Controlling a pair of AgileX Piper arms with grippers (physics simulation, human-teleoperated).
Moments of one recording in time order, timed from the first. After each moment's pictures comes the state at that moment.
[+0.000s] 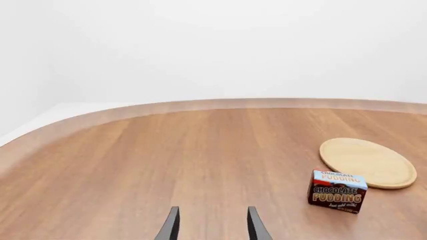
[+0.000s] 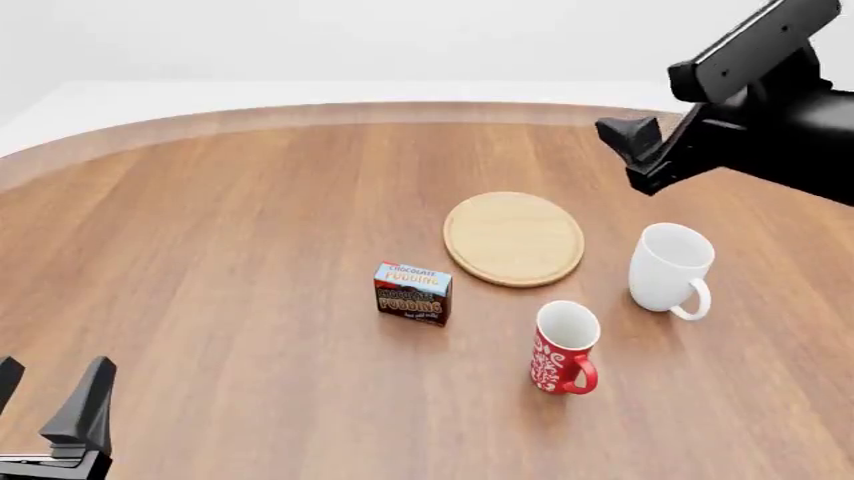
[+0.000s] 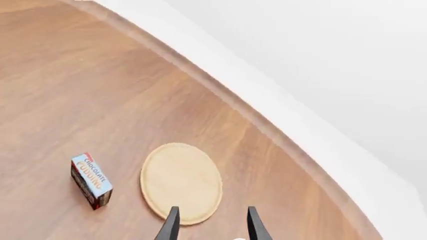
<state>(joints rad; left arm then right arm) 0.00 0.01 0.00 0.00 0.00 0.33 1.09 -1.10 0.37 -0.48</state>
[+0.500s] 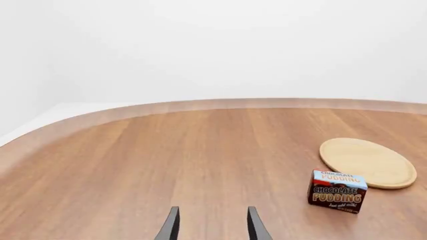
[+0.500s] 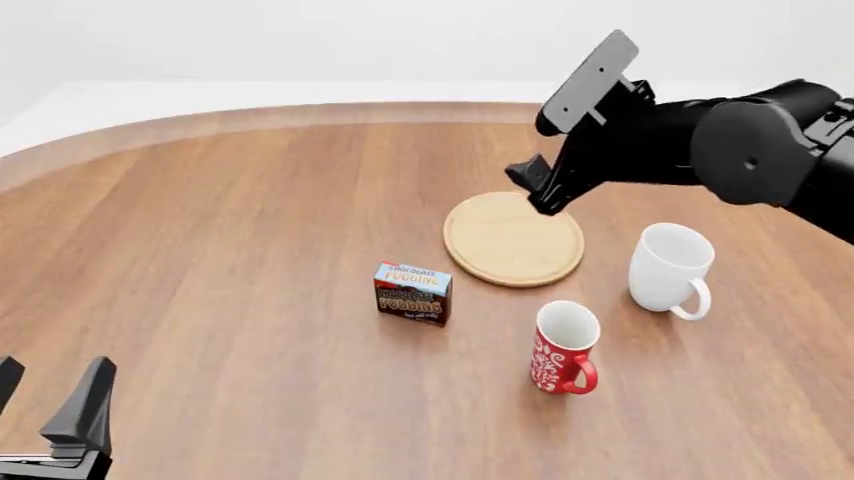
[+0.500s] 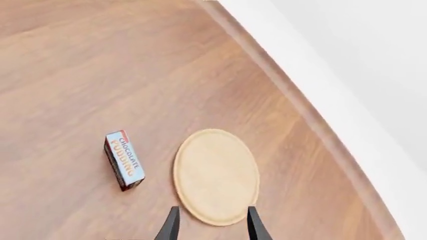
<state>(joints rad) 0.00 0.01 0.00 0.00 0.00 0.45 1.38 -1.25 0.46 -0.54</state>
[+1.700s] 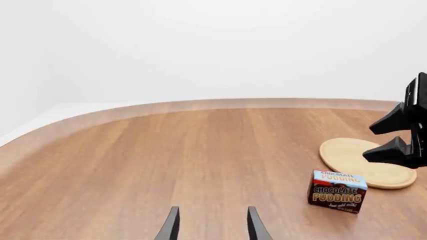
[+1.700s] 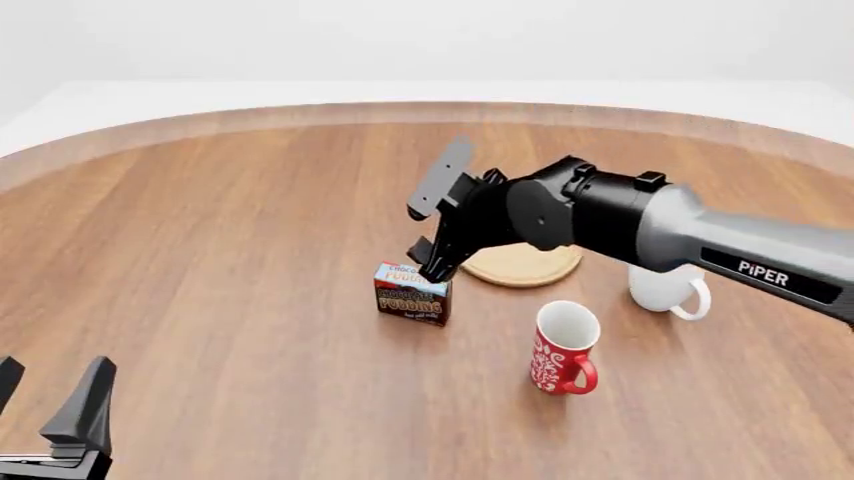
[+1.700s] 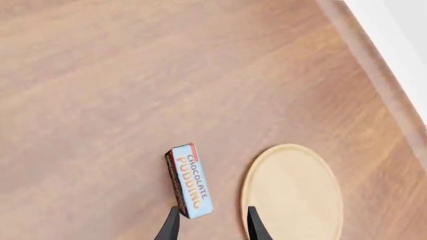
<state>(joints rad) 0.00 0.01 0.00 0.00 0.00 0.63 1.75 -1.33 0.40 -0.48</state>
